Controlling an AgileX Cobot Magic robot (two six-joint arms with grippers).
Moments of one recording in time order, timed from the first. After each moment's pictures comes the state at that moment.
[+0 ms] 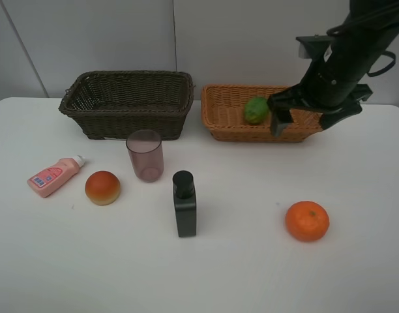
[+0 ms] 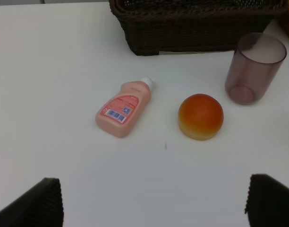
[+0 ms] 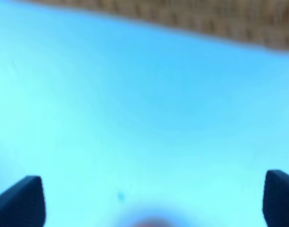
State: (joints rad) left arm -0.06 -0.01 -0.51 0.01 1.07 -0.04; right arm 0.36 1.66 -1.20 -0.14 0.92 0.24
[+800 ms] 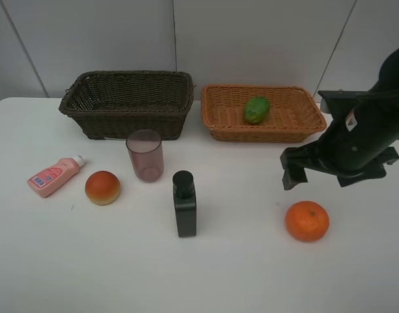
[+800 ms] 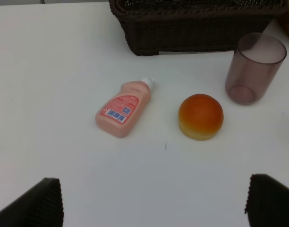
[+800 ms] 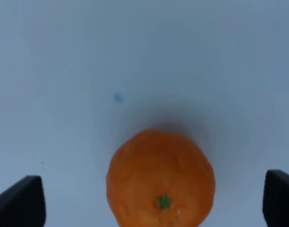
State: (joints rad) left arm -0.06 -0.01 -0.51 0.01 1.07 -0.04; right arm 0.43 1.47 -0.80 -0.18 0.76 0.49
